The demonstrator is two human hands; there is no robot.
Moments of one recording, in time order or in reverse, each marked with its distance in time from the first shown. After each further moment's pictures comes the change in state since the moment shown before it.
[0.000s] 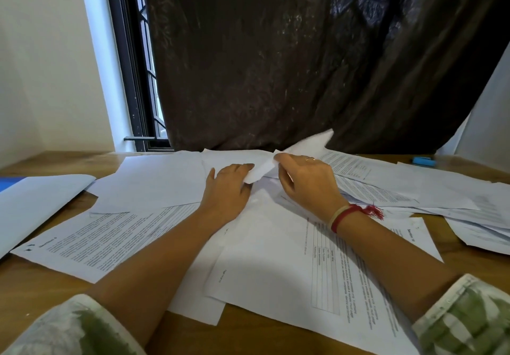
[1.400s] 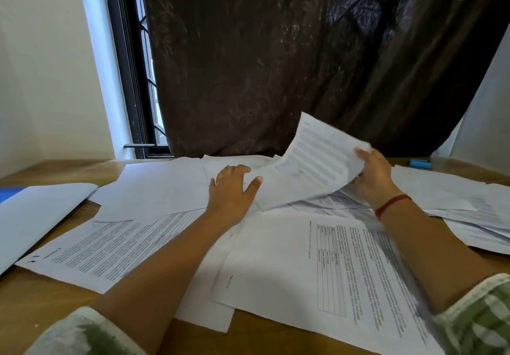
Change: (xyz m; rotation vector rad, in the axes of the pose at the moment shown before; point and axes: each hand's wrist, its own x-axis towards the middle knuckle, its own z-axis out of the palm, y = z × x) left_hand 0.003 0.003 0.002 -0.196 0.053 -0.111; right_hand 0.003 0.075 -0.036 1.358 0.428 1.500
